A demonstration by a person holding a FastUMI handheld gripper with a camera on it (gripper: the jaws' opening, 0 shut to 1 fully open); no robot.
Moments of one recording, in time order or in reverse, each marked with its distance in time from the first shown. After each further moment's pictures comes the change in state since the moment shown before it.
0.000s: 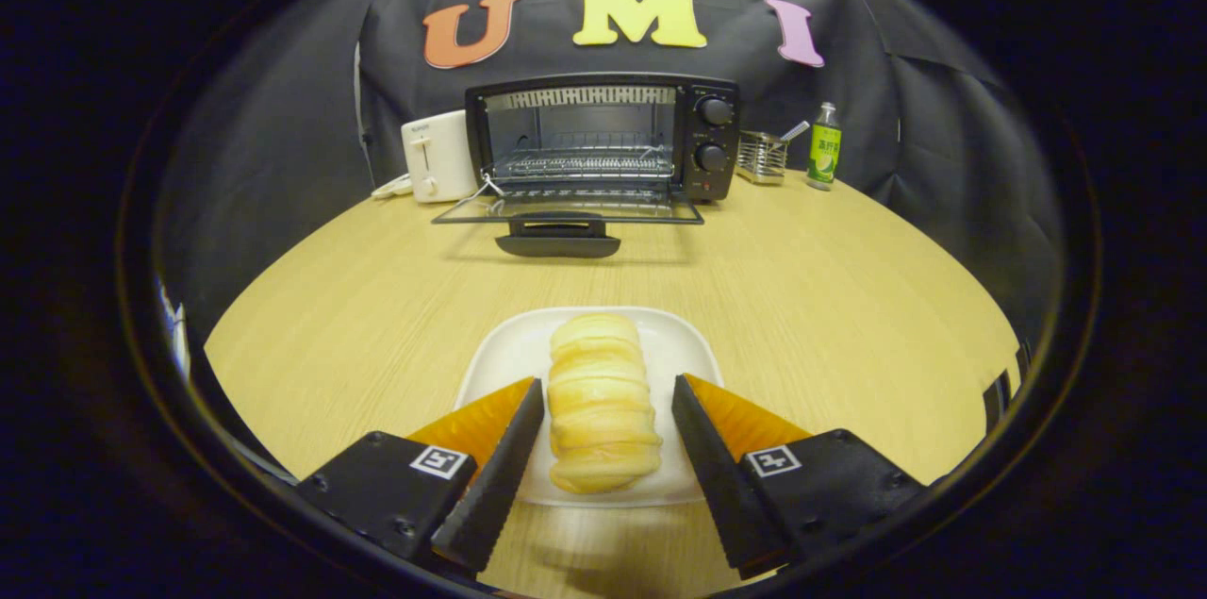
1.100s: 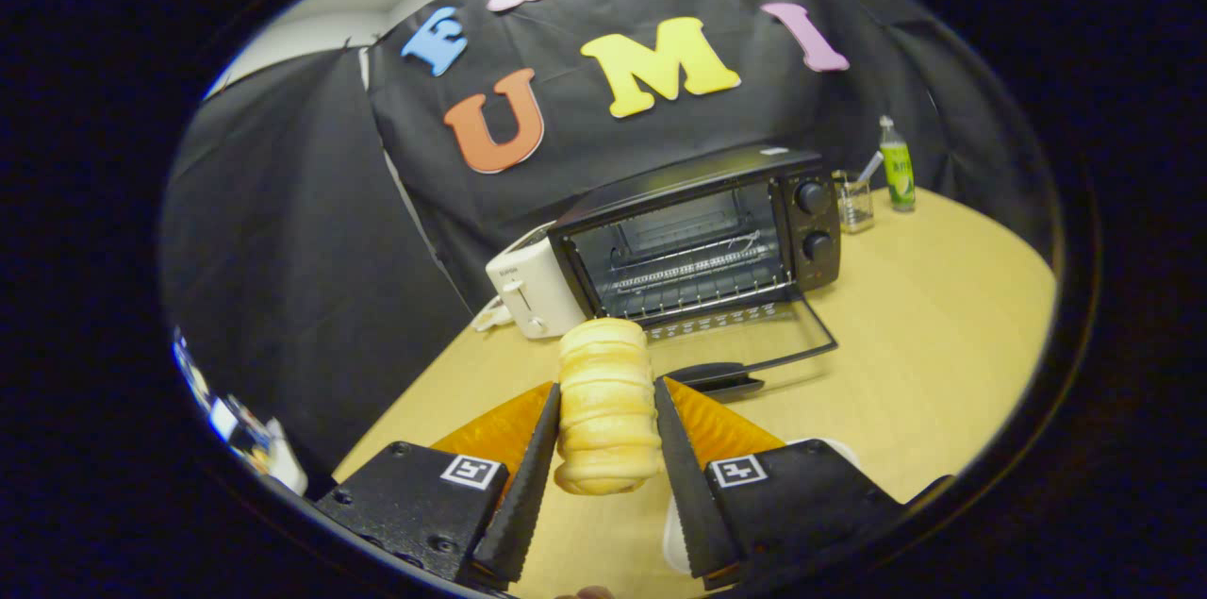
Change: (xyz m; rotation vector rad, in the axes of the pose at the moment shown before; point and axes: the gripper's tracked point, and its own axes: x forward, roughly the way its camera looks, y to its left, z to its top) arm -0.003 0.103 0.148 0.343 -0.146 0.364
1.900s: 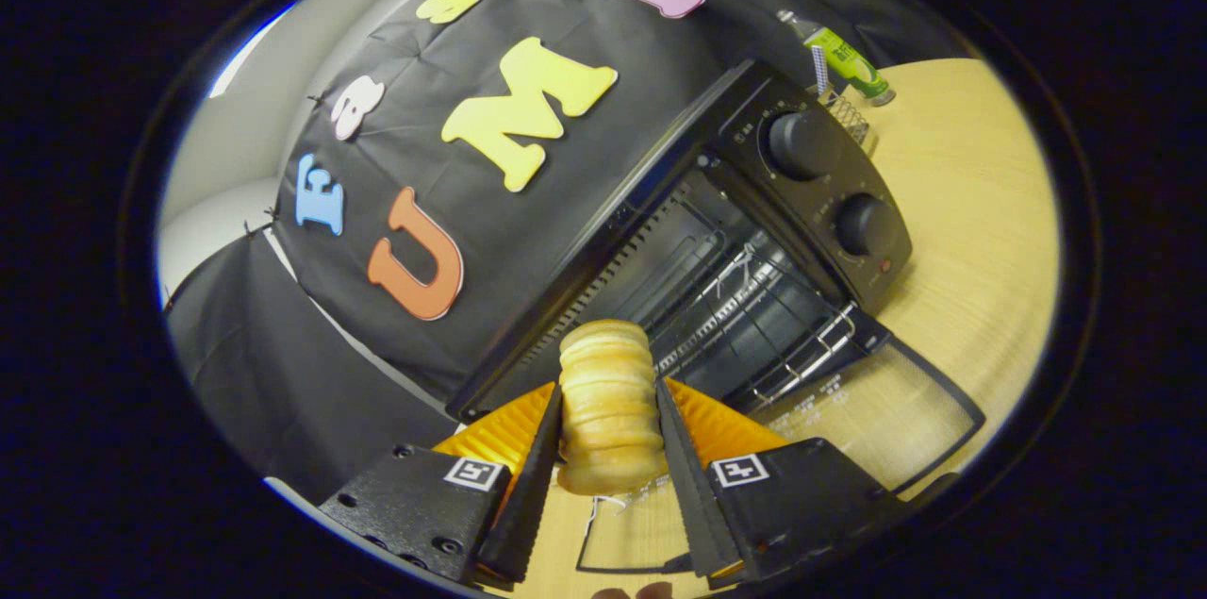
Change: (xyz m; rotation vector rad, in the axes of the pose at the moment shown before) arm 0.160 -0.079 0.111 0.384 -0.249 0.048
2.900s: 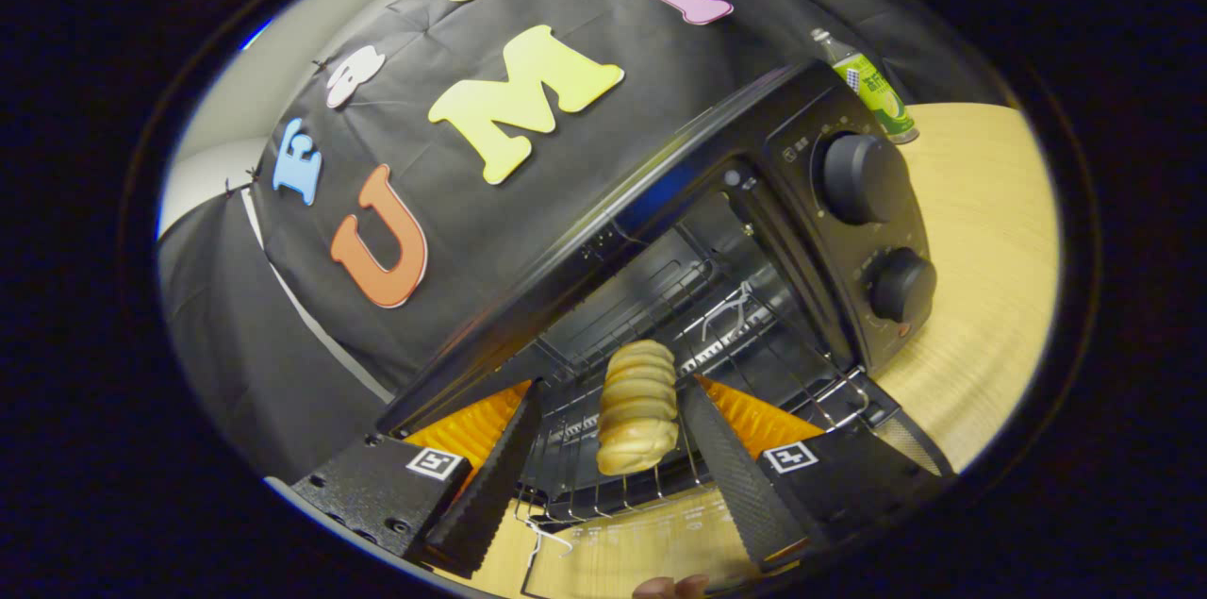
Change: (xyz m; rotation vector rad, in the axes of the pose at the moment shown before) arm 0.026 -0.023 0.007 -0.121 0.007 -0.111
